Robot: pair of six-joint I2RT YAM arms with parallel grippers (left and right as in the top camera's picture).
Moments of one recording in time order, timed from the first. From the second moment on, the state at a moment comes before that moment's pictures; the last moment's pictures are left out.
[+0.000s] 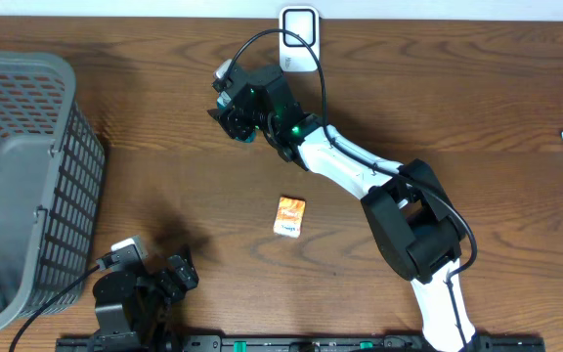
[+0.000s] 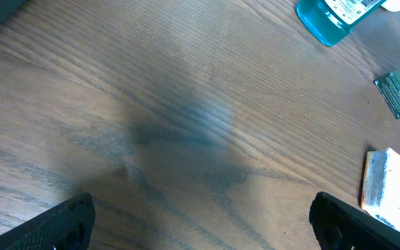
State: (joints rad) left arm 0.10 0.02 0.26 -0.95 0.12 -0.39; right arm 0.66 2.22 1.60 0.11 -0.22 -0.10
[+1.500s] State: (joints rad) left arm 0.10 0.02 0.26 -0.95 0.12 -0.39; right arm 0.43 1.83 1.92 -1.27 -0.73 -0.31
